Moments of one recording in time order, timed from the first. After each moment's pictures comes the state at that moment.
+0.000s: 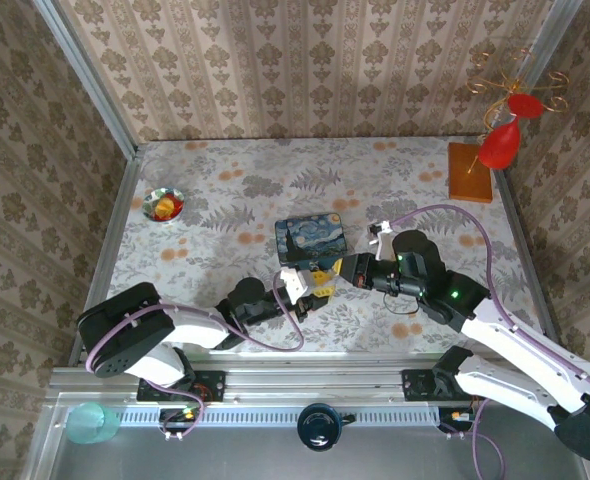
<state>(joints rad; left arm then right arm) -1.07 1.46 0.32 1.14 0.22 0.00 0.69 0.87 0.73 -0.31 -0.29 0.93</state>
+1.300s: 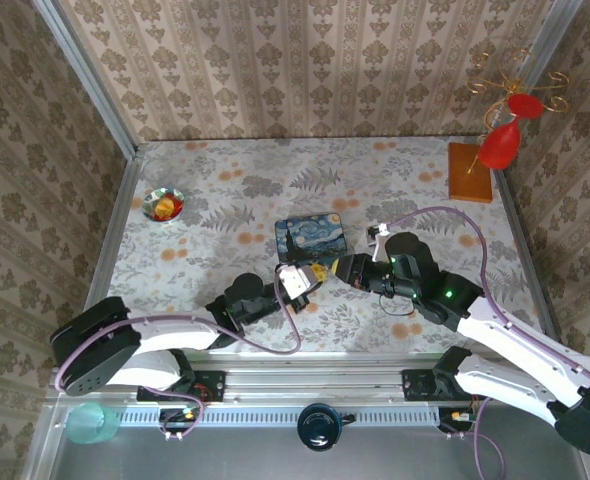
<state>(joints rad) -1.09 1.27 0.38 0.85 0.02 0.22 0.72 0.89 0.70 -0.30 -0.20 1.01</state>
